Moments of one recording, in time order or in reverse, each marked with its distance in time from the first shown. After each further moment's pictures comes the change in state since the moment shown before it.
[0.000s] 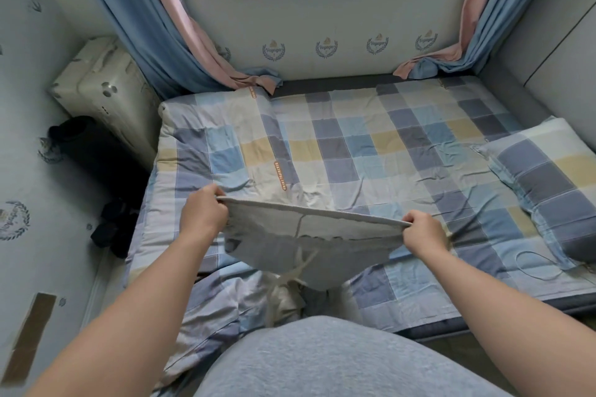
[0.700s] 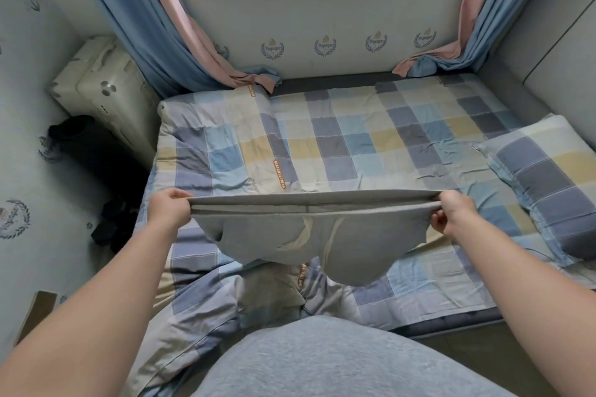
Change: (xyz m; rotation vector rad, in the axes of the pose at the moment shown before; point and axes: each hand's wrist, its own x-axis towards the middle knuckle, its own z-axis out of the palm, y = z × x) left_hand 0.028 -0.054 -0.012 -0.543 0.067 -0.413; right_hand 0.036 0.003 -0.057 1.051 0.008 0.546
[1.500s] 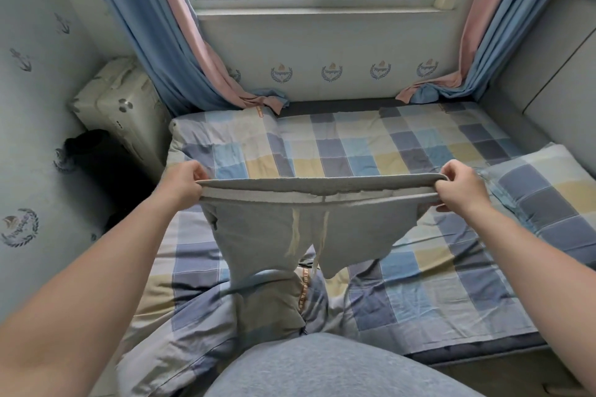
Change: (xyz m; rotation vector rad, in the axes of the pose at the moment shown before) left_hand 0.002 0.078 -0.026 0.614 -0.124 0.505; right_hand -0.026 -0.067 -0.002 -0.658 -0.090 -0.756
